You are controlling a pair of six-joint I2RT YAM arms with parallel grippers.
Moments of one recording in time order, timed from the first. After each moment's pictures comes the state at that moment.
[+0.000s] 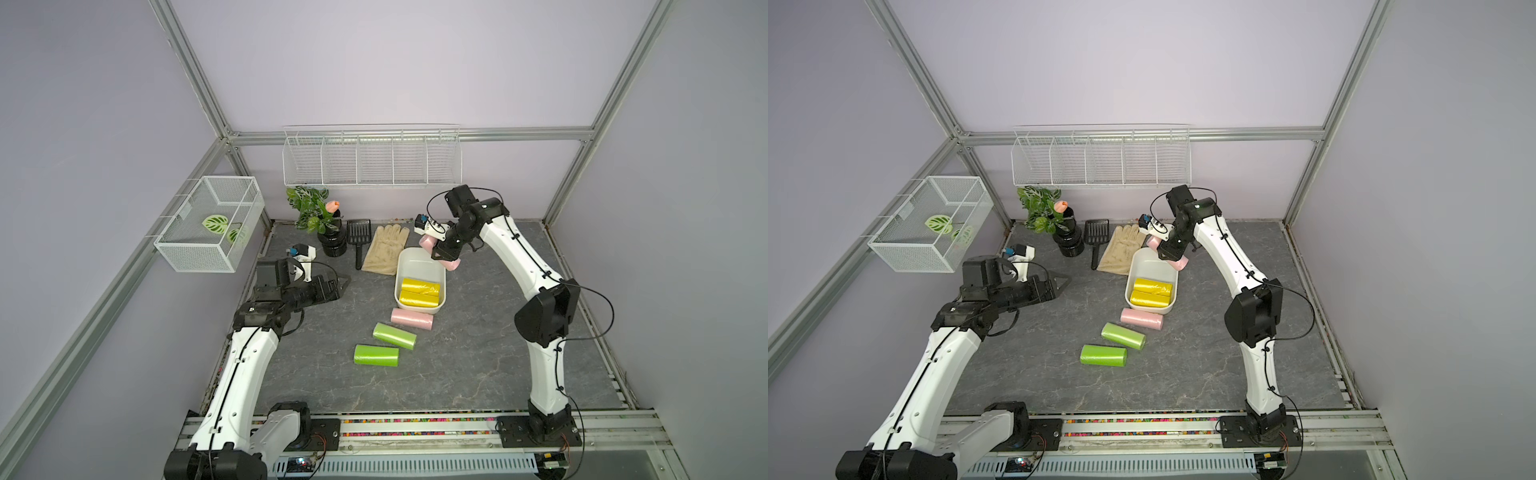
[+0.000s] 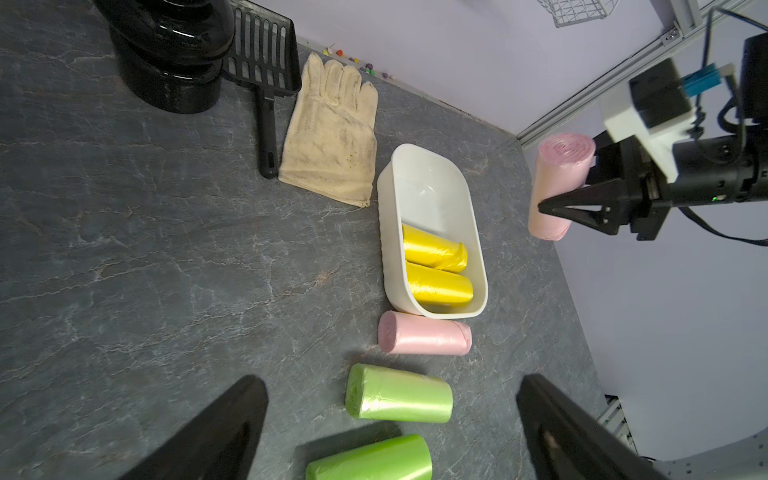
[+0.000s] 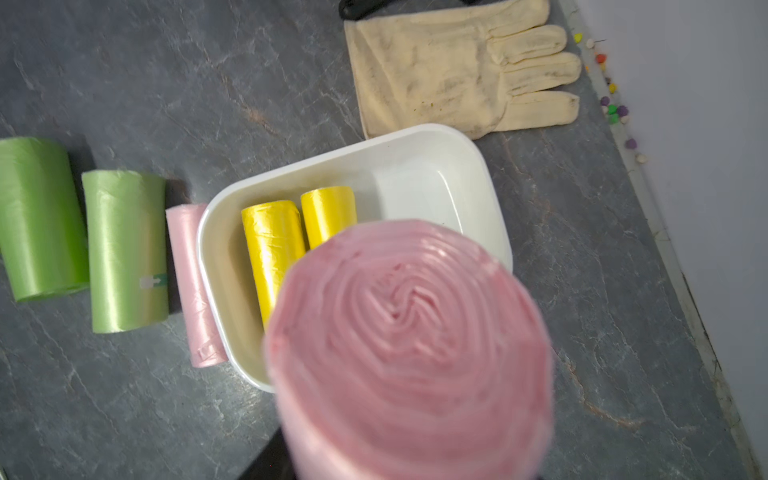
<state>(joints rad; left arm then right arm) -0.05 1.04 0.96 -0.58 0.58 -0.32 0.44 2.15 2.27 -1.30 -0.22 -0.73</state>
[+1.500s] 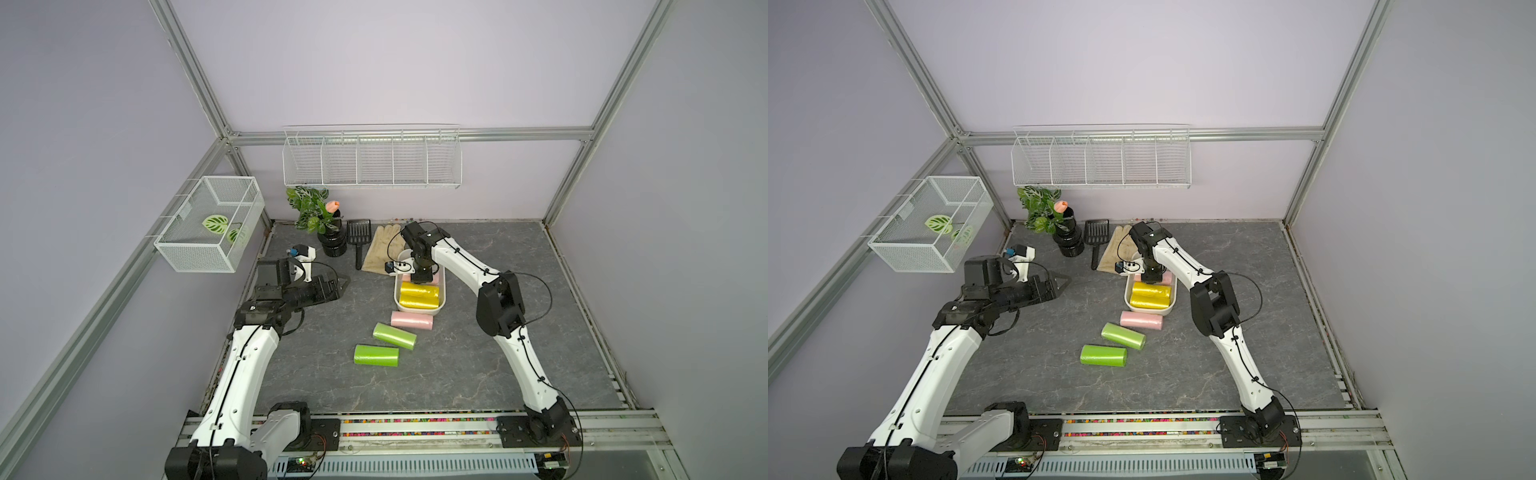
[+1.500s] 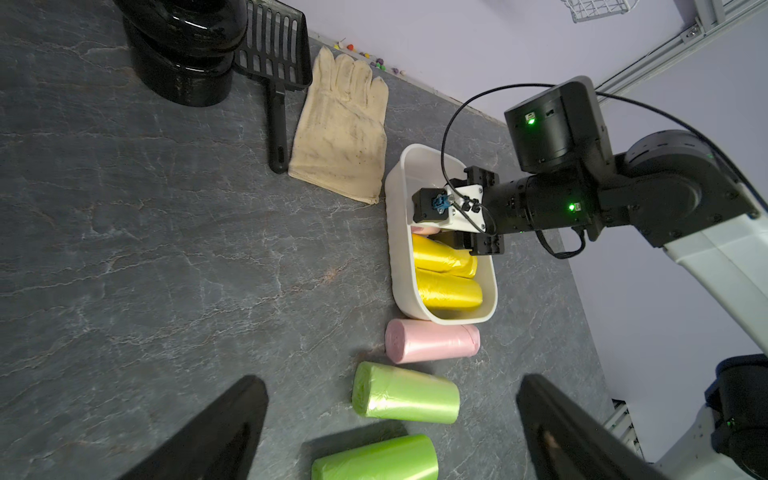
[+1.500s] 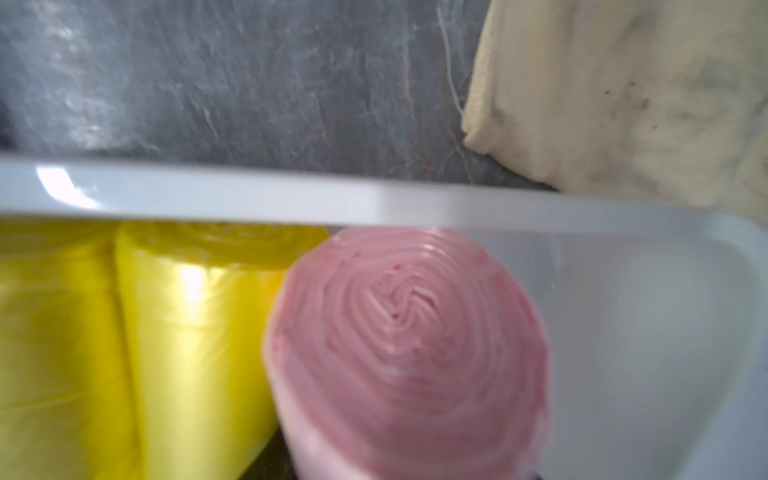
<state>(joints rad) -0.05 1.05 0.96 -0.59 0.56 -0.32 0.59 2.48 2.26 -1.13 0.04 -1.04</state>
